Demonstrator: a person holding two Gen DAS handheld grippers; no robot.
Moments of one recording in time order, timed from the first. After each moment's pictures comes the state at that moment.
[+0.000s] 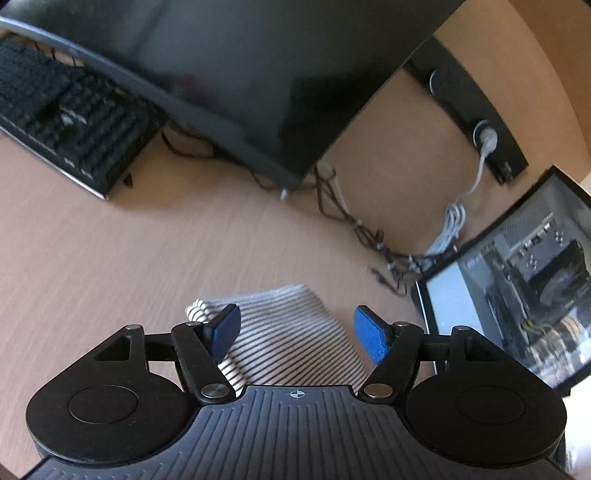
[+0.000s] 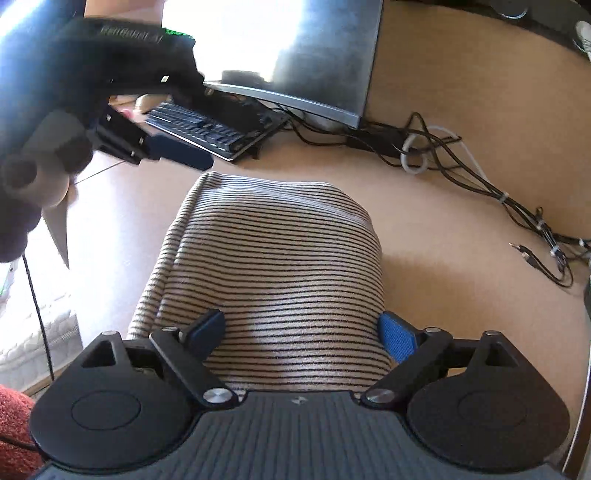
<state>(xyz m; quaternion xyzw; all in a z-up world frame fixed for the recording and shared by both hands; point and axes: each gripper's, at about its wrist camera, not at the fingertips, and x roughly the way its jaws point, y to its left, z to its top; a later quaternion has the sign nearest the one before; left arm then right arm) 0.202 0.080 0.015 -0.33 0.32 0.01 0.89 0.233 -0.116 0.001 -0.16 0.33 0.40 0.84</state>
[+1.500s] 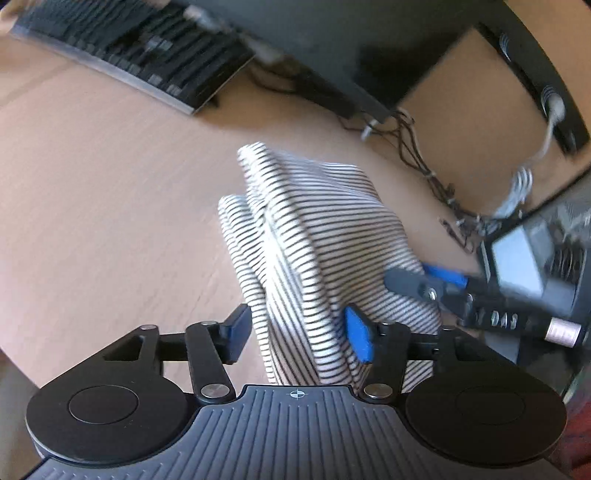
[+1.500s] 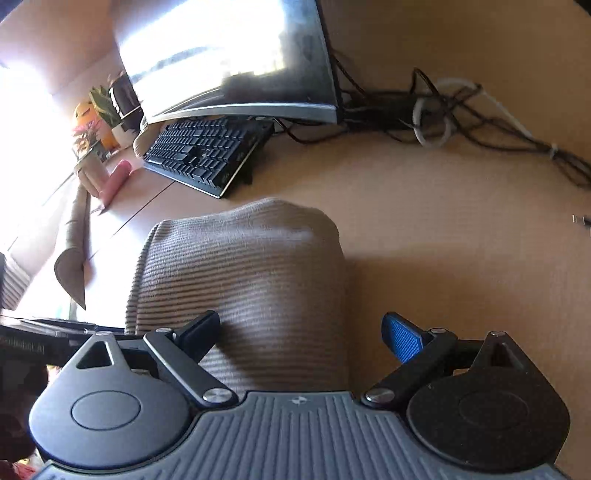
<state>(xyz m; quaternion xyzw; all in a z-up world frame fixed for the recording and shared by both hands) 0.161 0.083 -0.036 -0.35 0.40 0.08 0.84 0.347 -0.085 -0.008 -0.02 0.44 0.42 0.79</state>
